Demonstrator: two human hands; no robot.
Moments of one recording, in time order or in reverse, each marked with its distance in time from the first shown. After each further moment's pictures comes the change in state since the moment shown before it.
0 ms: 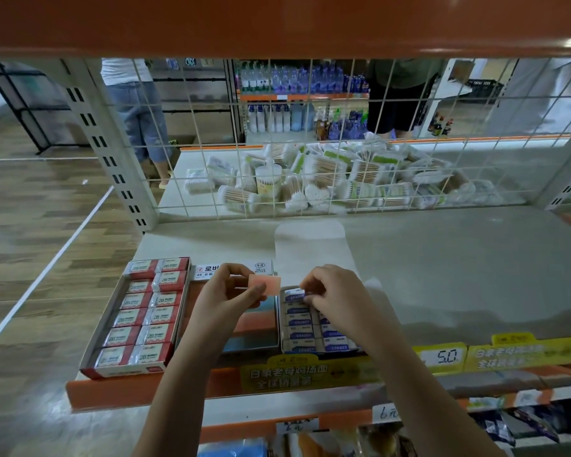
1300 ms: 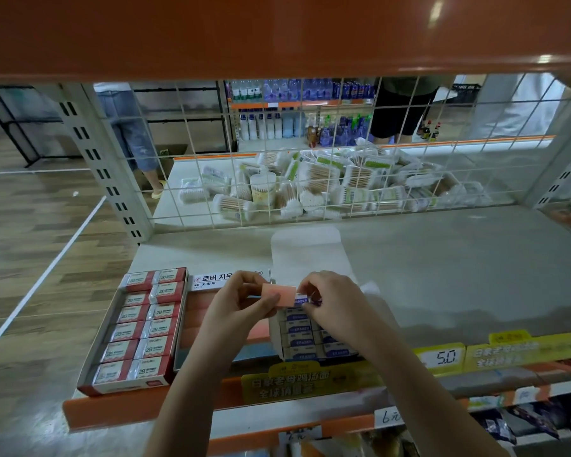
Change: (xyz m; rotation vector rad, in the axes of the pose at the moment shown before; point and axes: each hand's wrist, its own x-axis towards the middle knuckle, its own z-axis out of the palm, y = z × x) left_hand -0.007 0.011 0.012 -0.054 -0.125 0.002; right_hand -0.004 -0.007 0.000 -0.053 0.004 -0.013
